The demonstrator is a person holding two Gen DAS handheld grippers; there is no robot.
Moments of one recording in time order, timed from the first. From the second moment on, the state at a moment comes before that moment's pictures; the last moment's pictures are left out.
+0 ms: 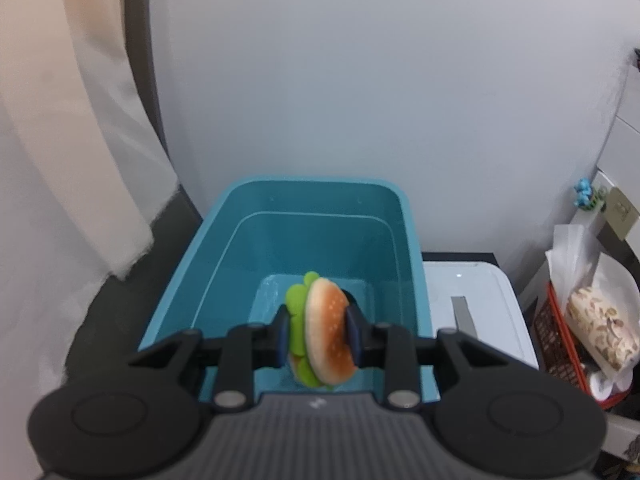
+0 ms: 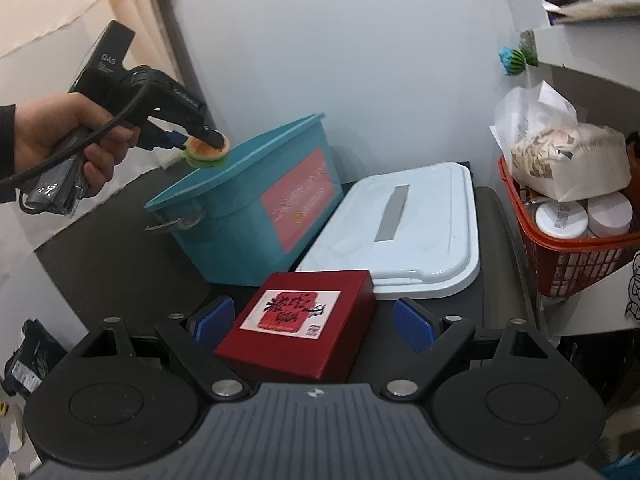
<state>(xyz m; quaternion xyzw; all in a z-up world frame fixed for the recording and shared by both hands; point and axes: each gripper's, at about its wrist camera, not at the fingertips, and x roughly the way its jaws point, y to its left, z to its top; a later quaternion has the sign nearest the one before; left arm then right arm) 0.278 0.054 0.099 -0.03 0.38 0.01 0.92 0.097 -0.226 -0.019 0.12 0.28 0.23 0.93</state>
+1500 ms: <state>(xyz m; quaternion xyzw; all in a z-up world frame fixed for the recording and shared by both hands) 0.278 0.064 0.105 -0.04 0.39 0.02 0.92 0.110 -0.231 -0.029 0.13 0.29 0.22 0.92</state>
